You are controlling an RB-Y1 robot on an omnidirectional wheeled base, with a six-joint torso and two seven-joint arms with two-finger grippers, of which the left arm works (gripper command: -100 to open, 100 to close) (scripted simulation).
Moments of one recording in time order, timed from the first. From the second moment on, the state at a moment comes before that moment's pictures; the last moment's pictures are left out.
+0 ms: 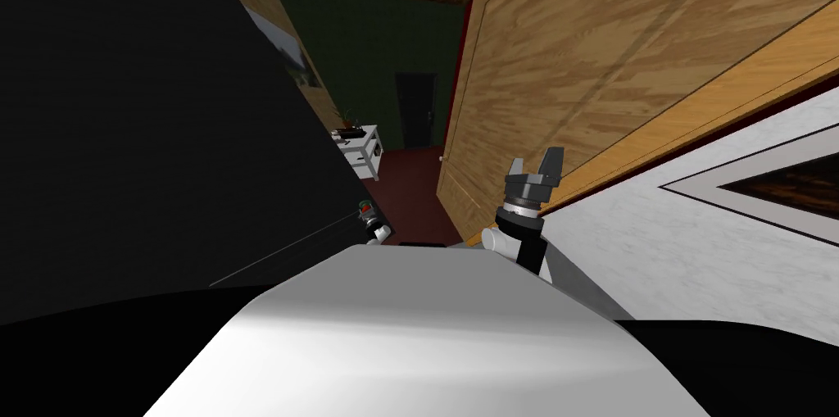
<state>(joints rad) -0.20 0.02 0.32 -0.54 0.63 -0.99 1.09</state>
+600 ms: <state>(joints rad) -0.16 0.03 0.34 -0.62 0.63 -0.94 1.08</state>
